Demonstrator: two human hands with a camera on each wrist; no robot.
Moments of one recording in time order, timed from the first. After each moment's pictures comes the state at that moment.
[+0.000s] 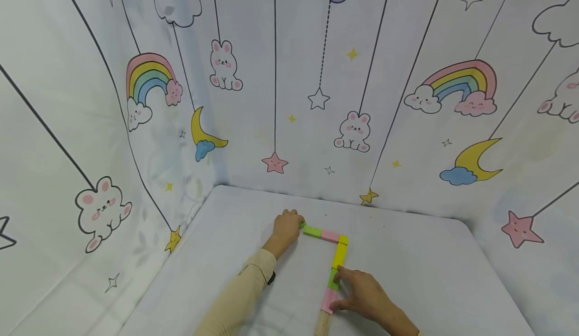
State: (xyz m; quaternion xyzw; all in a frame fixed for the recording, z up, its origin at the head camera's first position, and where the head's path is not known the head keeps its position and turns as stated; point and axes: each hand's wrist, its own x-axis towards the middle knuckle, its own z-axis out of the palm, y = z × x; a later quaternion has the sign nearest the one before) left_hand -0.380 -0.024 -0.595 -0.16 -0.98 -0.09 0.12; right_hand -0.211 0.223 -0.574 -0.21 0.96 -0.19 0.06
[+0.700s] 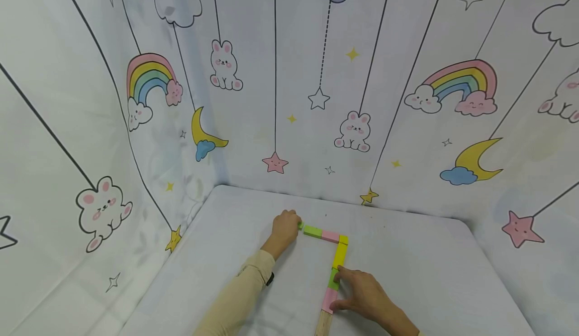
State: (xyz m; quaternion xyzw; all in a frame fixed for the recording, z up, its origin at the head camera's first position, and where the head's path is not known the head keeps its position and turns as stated) left_hand -0.376 -0.028 -0.593 -0.15 -0.98 -0.11 0.12; right_hand -0.210 0.224 -0.575 -0.21 0.96 -0.19 0.05
